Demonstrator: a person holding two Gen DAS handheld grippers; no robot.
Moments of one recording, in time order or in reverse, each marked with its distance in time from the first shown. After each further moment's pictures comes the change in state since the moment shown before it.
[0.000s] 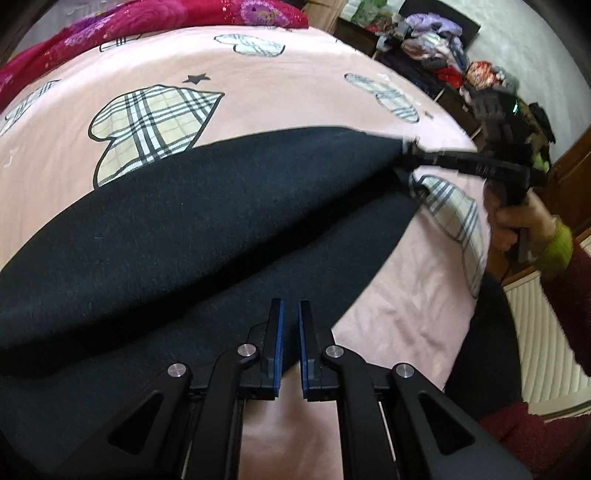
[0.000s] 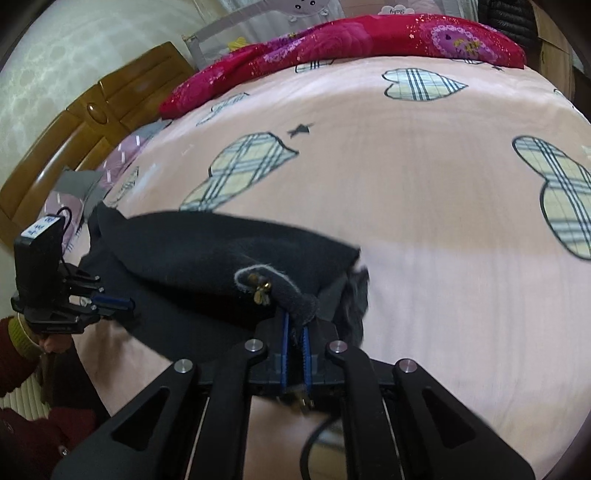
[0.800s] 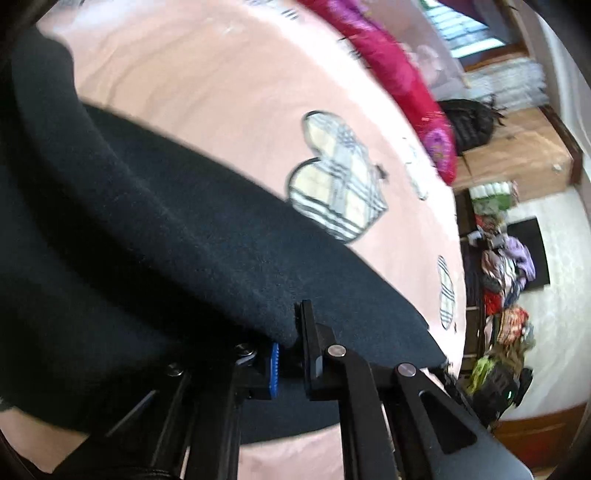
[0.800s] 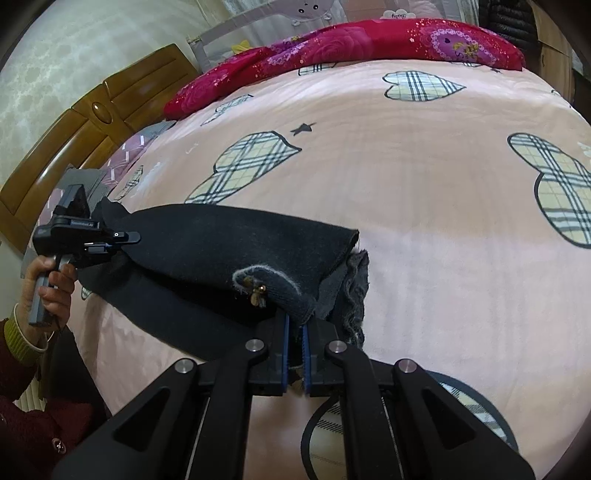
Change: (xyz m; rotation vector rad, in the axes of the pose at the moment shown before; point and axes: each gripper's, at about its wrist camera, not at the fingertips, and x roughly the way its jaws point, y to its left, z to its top) left arm -0.040 0.121 -0.031 -0.874 -0.264 -0.063; right arm -0.012 0.003 -0.015 -0.022 -0.032 0.003
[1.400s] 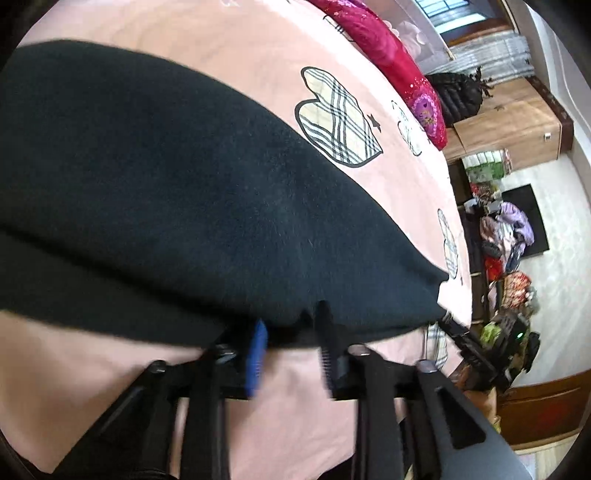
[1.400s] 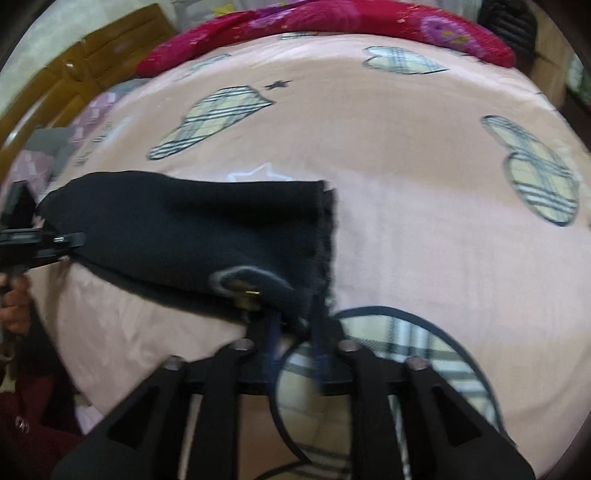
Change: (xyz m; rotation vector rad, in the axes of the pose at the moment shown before) left arm -0.012 0.017 -0.079 0.070 0.073 0.010; right arm 0.003 0.007 -0.023 -0.042 0.140 -0.226
